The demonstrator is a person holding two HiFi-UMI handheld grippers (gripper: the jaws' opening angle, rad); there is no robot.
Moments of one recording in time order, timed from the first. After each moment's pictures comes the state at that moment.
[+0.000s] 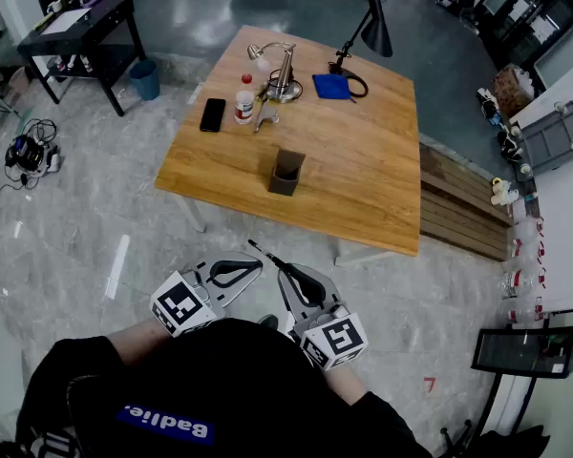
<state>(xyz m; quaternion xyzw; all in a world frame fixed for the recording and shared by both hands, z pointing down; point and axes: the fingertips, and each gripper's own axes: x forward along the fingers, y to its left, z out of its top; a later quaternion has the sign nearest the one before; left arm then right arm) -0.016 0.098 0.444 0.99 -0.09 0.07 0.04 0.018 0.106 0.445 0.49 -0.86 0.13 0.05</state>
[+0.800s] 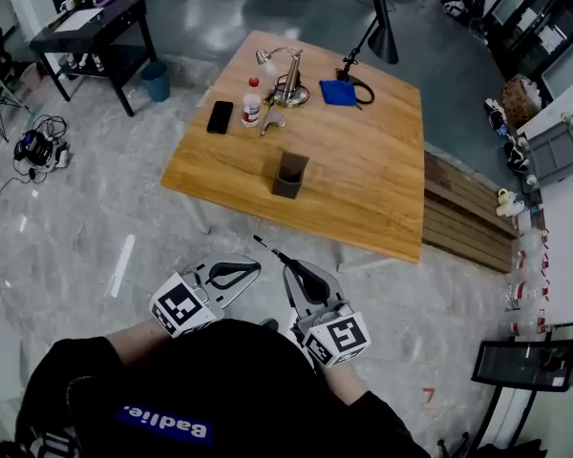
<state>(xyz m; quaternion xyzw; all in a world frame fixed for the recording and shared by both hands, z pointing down) -0.014 0.110 0.449 0.99 -0.11 0.08 0.03 0.037 0.109 0.441 0.50 -0.86 0.13 0.01</state>
